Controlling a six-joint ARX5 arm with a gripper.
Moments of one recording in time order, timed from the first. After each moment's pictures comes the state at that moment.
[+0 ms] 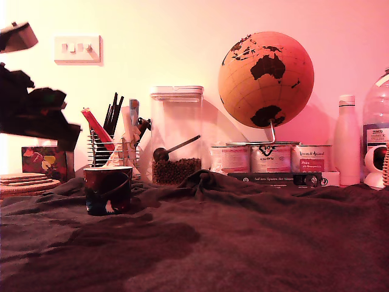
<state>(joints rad) -0.22 1.32 0.56 0.34 0.21 0.10</state>
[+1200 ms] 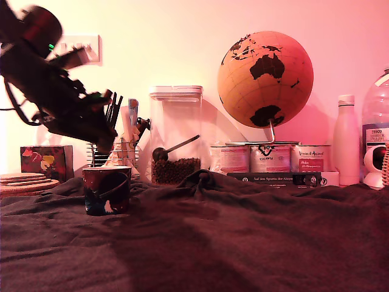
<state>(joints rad) -0.22 1.73 1.13 -0.06 0.28 0.06</state>
